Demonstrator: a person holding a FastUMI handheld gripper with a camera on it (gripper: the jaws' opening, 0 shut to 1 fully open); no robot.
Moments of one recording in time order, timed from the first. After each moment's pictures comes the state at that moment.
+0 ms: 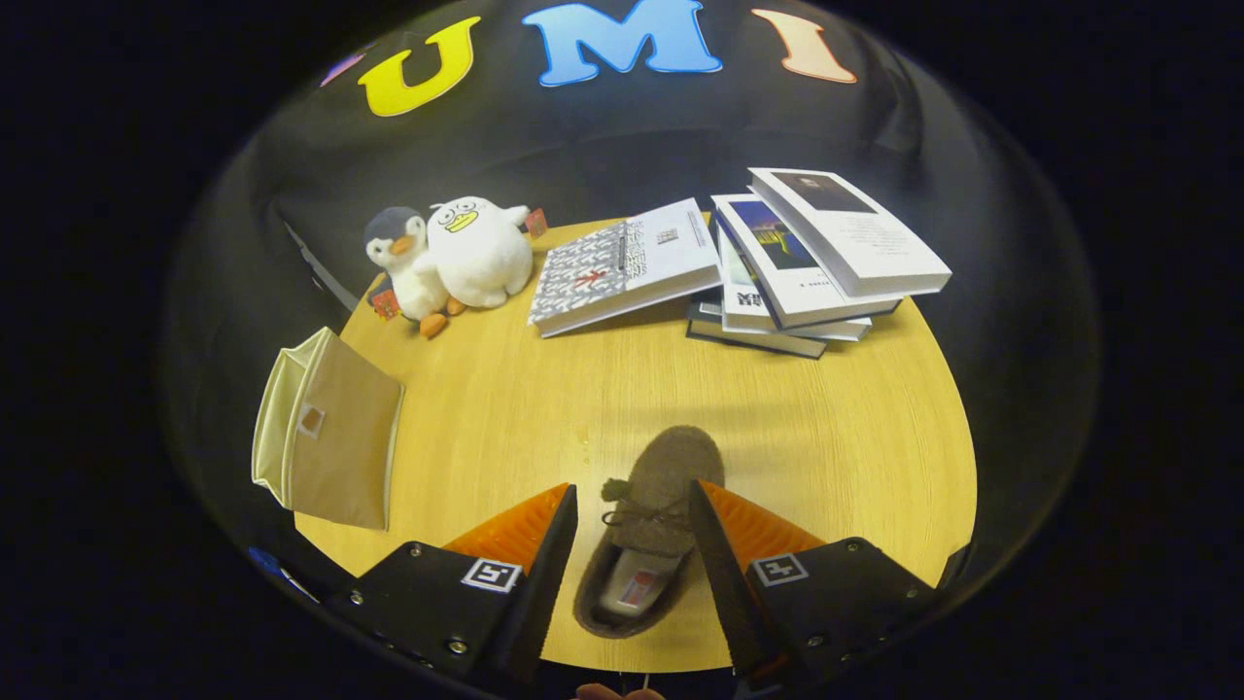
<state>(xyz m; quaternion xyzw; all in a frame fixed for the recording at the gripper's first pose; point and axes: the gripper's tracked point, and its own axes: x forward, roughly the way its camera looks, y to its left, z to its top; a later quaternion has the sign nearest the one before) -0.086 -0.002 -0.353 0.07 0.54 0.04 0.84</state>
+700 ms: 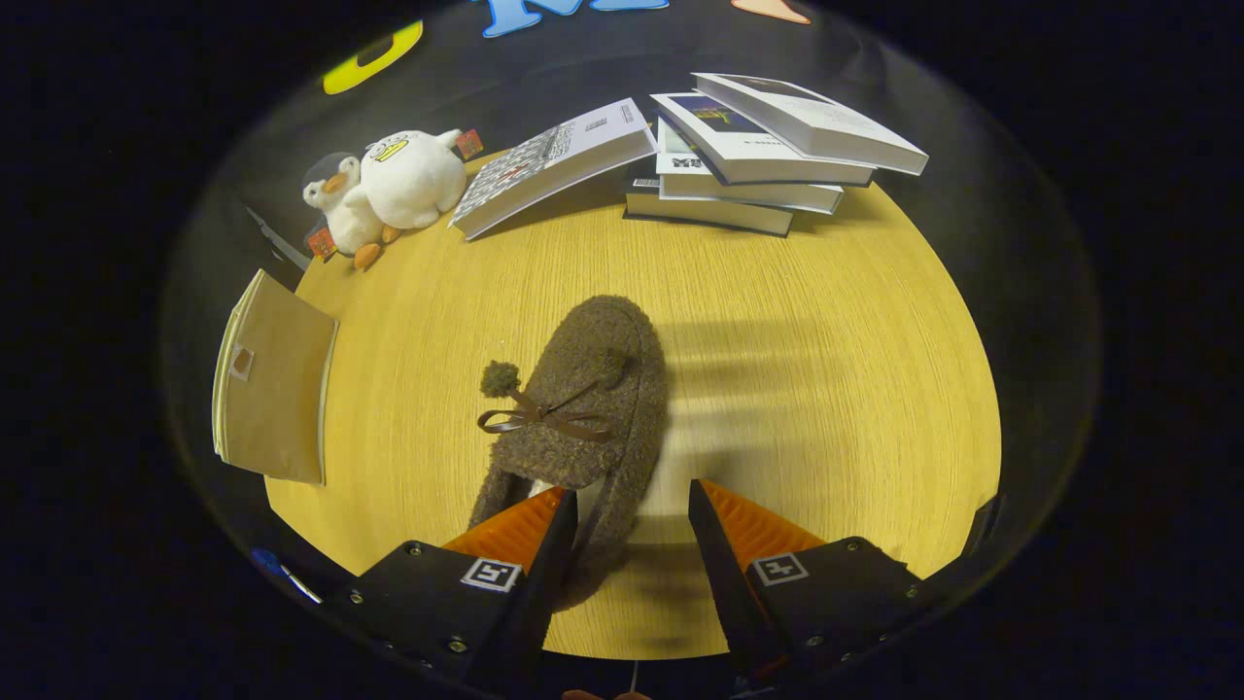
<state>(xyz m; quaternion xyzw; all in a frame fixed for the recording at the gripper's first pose) -0.139 -0.039 -0.437 0.08 0.61 0.01 0.79</state>
